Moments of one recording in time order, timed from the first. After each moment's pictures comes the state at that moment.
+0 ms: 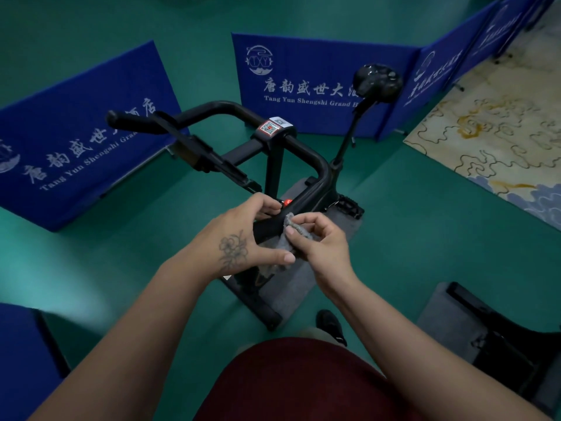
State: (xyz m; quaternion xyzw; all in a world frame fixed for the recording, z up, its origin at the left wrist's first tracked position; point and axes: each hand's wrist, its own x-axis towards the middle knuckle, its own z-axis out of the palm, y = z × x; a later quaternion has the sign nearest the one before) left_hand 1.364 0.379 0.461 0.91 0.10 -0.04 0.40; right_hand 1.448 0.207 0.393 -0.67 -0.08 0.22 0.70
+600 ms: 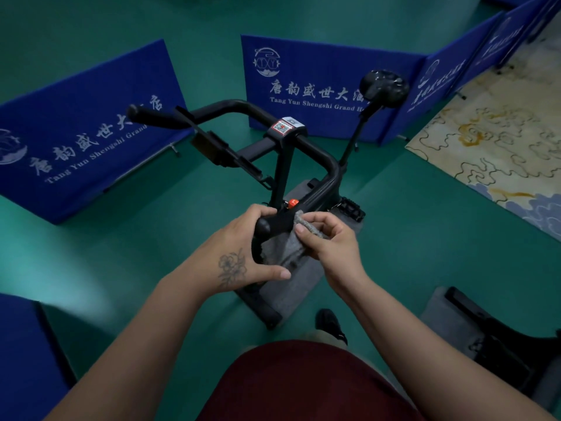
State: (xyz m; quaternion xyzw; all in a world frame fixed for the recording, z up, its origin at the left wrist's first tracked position) left_hand 1.321 0.384 0.453 0.92 0.11 -0.05 0.38; right_hand 1.436 0.205 0.407 -0.67 -0.07 0.24 0.70
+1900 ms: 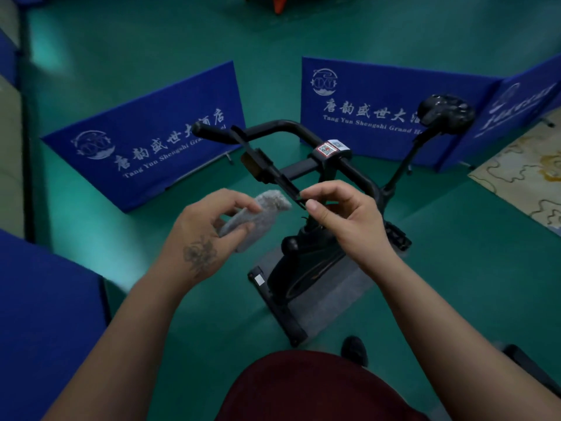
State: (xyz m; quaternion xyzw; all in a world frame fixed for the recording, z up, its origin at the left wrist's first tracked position) left_hand 1.283 0.419 0.504 0.89 0.19 0.21 0.37; right_hand 1.482 0.245 0.473 -0.62 -0.37 0.21 0.66
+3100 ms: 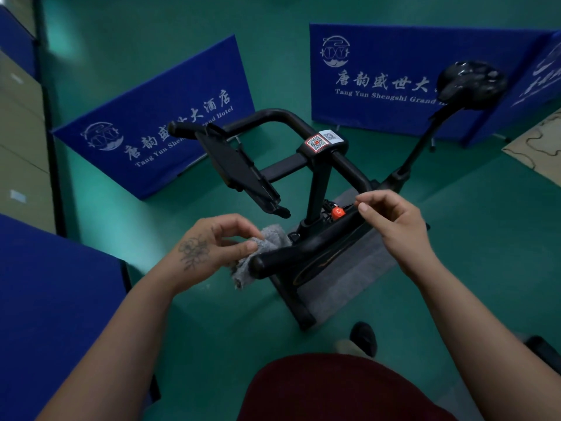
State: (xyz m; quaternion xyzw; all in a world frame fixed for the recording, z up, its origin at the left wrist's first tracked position) left_hand 1.339 0.413 0.490 0.74 0.29 0.00 0.60; right_hand 1.595 0.192 0.404 -0.68 -0.26 0.22 0.65
